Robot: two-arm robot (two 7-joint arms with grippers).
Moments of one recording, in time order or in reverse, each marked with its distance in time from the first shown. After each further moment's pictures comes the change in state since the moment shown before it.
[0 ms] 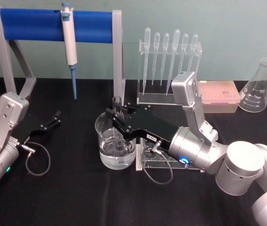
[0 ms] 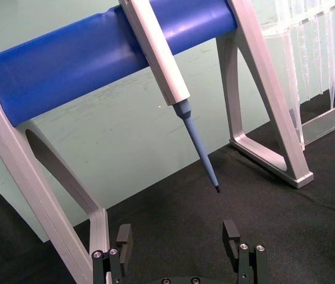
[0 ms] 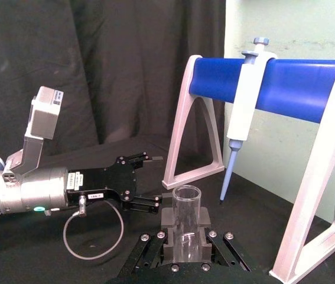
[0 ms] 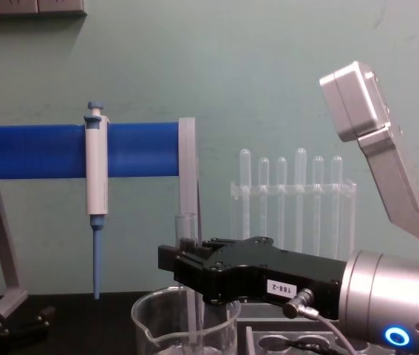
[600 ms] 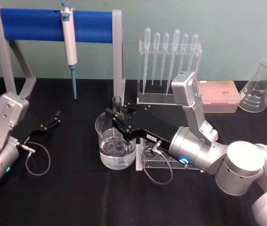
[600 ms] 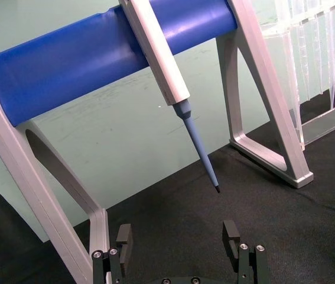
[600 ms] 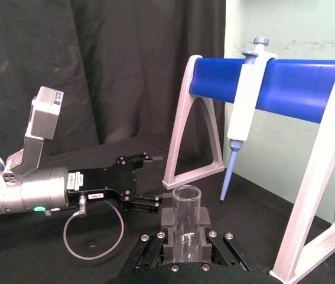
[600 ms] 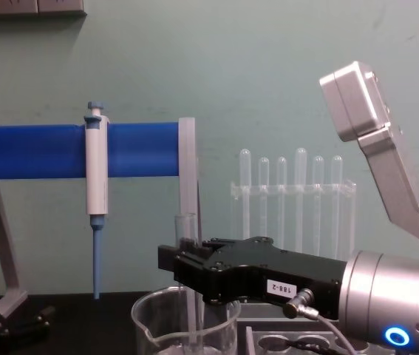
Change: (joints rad) left arm 0.000 0.000 0.000 0.000 0.000 0.000 0.000; right arm 0.000 0.000 0.000 0.000 0.000 0.000 0.000
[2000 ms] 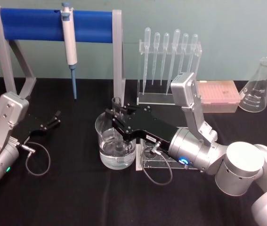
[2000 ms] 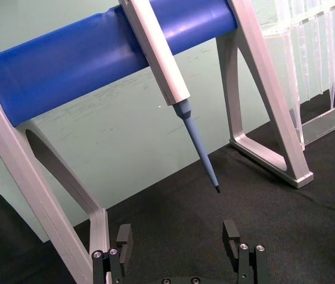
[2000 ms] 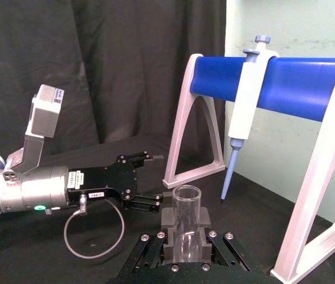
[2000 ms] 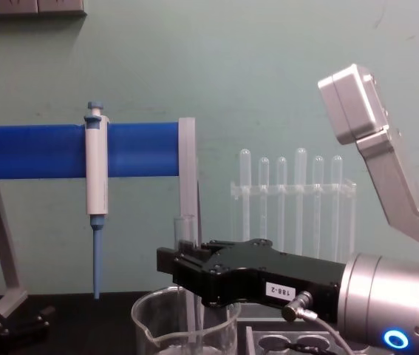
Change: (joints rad) left arm 0.000 0.000 0.000 0.000 0.000 0.000 0.000; right arm -0.001 -0.002 -0.001 0.003 -0.003 -0.002 0.001
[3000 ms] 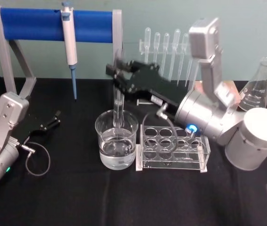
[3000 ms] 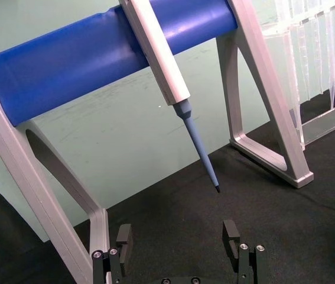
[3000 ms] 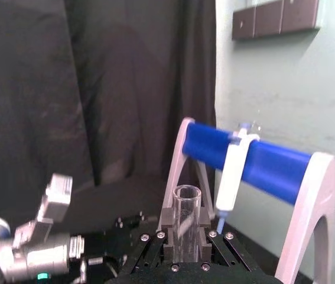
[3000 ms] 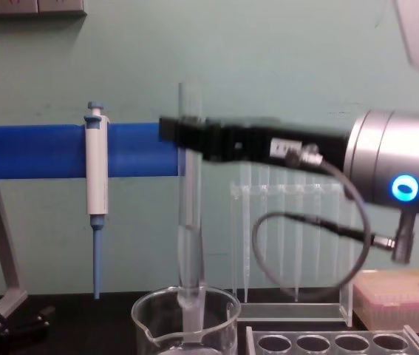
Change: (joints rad) left arm 0.000 0.000 0.000 0.000 0.000 0.000 0.000; right arm 0.047 0.037 0.041 -0.211 0.075 0.140 -0.084
